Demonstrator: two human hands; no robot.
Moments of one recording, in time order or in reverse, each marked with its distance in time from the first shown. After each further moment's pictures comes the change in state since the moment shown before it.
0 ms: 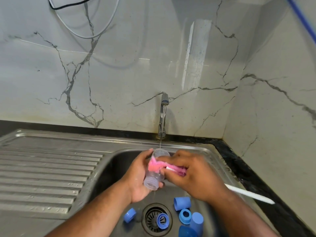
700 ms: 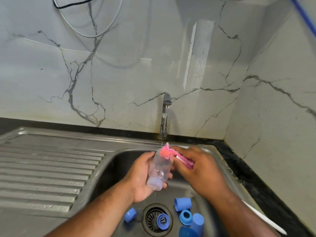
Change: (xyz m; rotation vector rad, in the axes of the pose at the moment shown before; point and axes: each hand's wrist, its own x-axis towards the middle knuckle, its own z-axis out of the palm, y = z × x) left_hand 0.001 -0.002 0.001 0.050 0.006 0.057; right_hand 0.001 0.008 -0.002 -0.020 0.168 0.107
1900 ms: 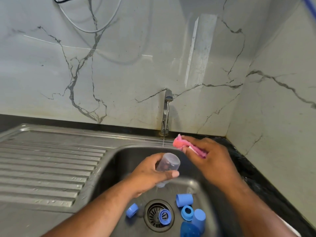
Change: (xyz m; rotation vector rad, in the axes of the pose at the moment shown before) left_hand 0.016 -0.015 -0.019 0.731 -0.004 0.229; right_hand 0.005 0.010 -0.018 0.034 0.084 0.132
